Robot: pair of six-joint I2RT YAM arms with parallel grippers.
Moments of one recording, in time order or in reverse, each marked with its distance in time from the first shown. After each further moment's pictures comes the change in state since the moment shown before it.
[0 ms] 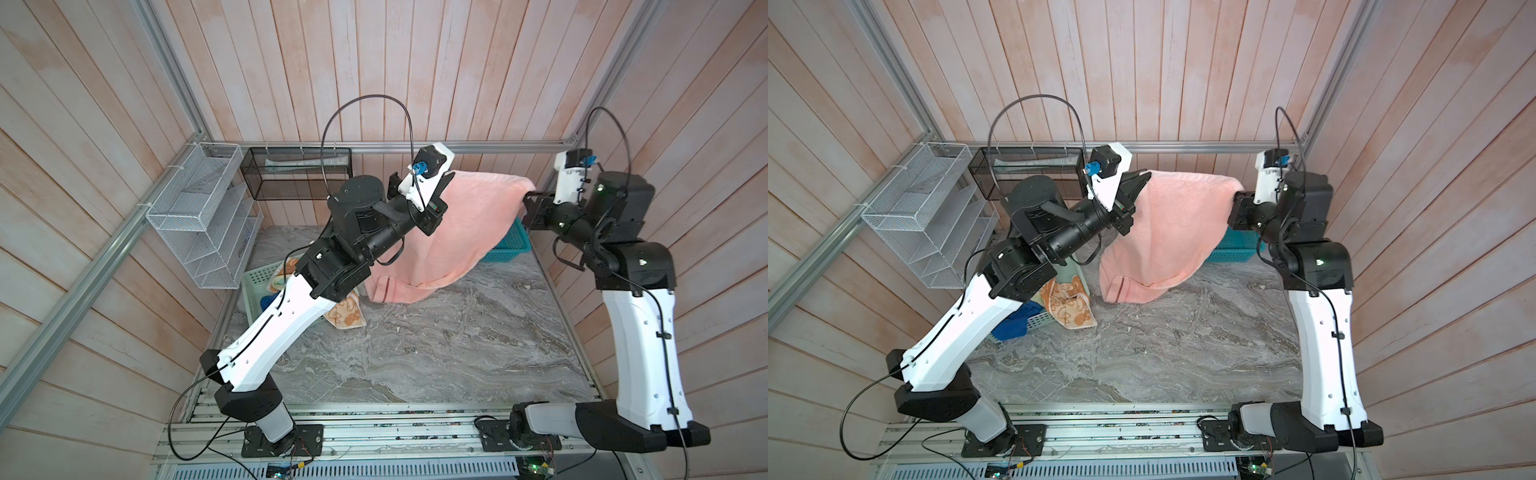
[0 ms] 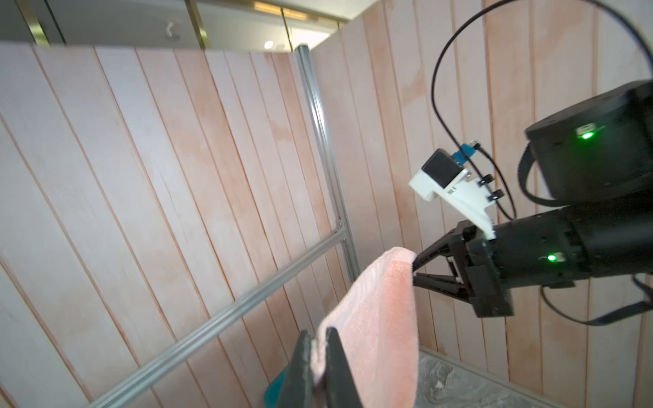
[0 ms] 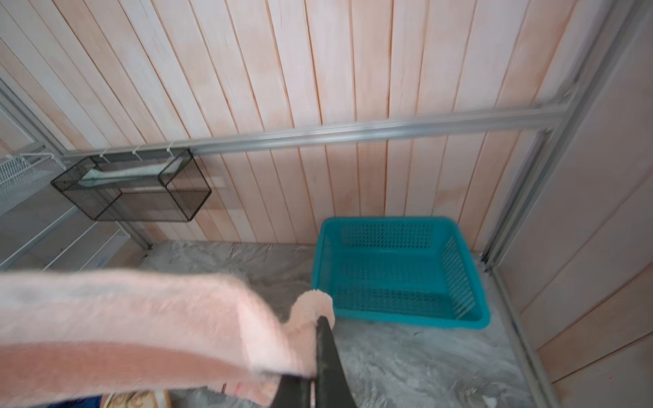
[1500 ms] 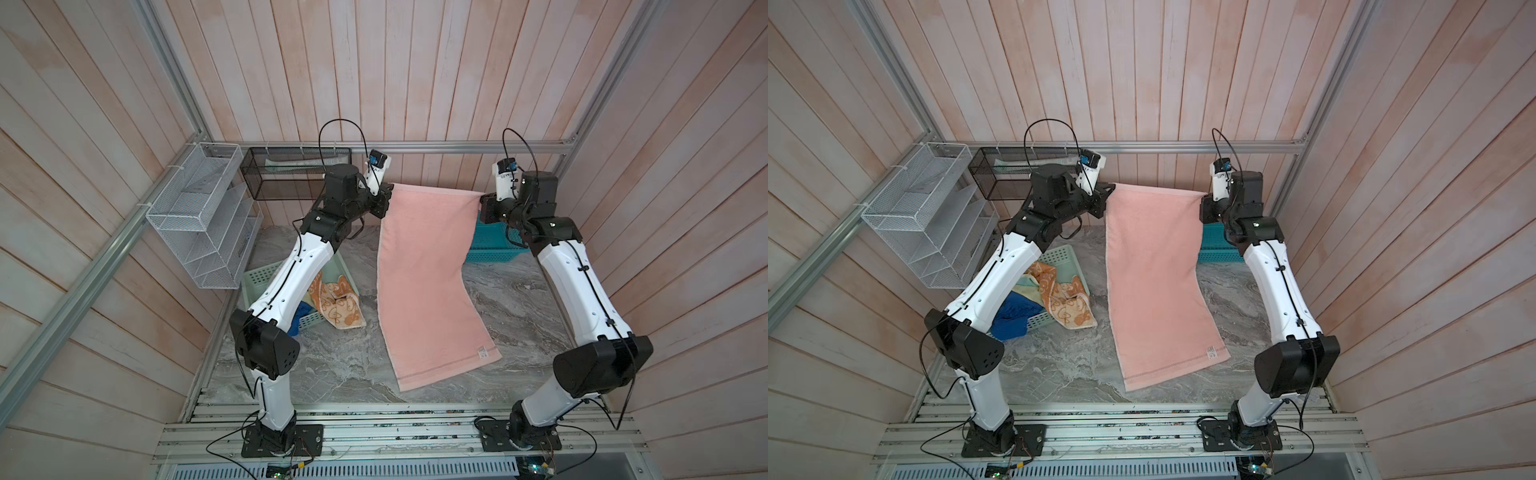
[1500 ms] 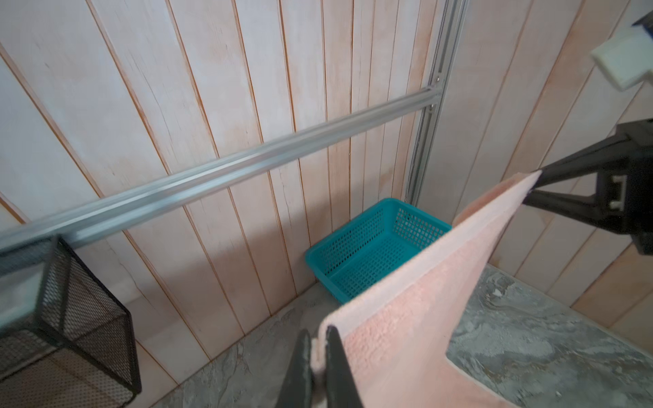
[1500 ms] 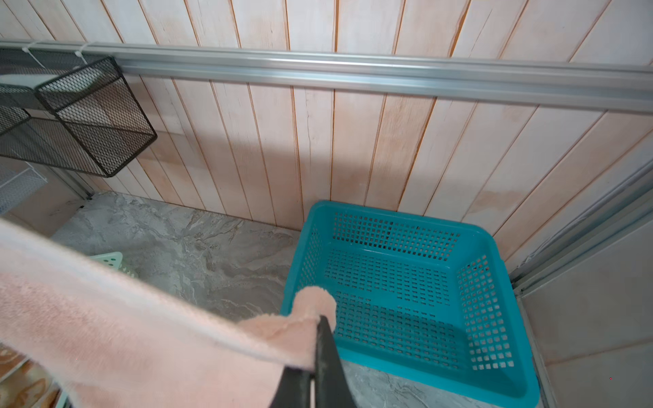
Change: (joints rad) left arm 0.533 0.221 -0.212 -0.029 0.338 -0.235; right arm 0.029 0.271 -0.297 0.368 -0.036 -0.130
